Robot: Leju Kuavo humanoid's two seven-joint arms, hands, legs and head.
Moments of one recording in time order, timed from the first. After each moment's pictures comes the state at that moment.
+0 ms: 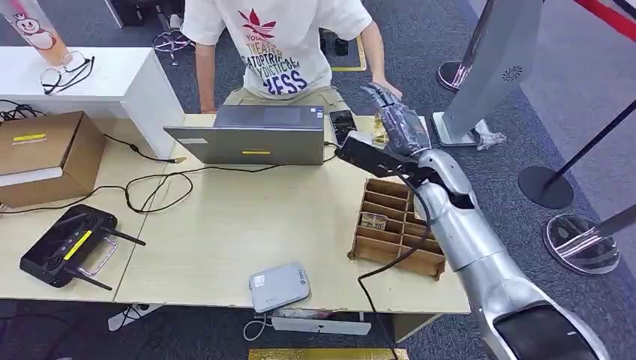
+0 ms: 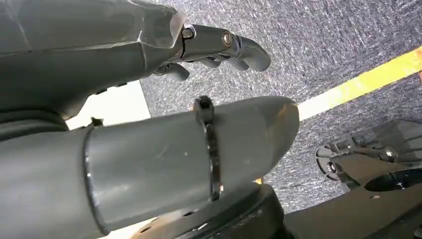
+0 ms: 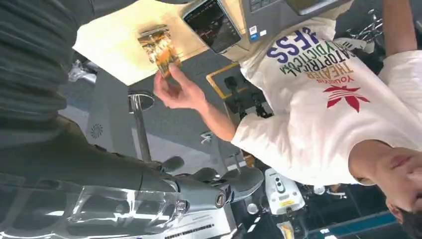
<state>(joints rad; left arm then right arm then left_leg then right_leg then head) -0.16 -0.15 0.81 -0.16 -1.31 -0.02 0.18 -0.74 -0.11 0.41 -0.99 0.62 -0.02 -0.18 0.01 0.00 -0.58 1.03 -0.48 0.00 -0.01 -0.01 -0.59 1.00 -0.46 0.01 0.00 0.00</state>
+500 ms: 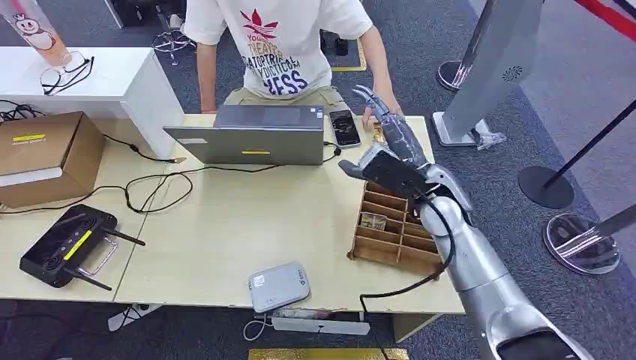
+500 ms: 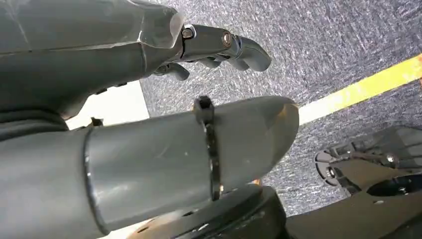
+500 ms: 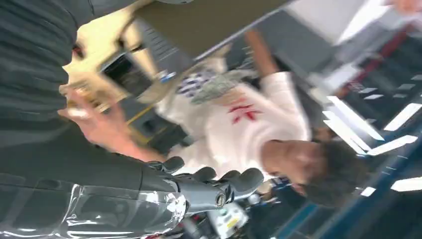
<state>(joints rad) -0.14 -0.16 0.80 -0.16 -1.29 0.03 0.16 -0.60 -0.10 0.36 -1.22 0.26 0.09 -0.39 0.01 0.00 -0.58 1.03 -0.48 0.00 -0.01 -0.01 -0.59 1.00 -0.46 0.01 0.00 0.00</state>
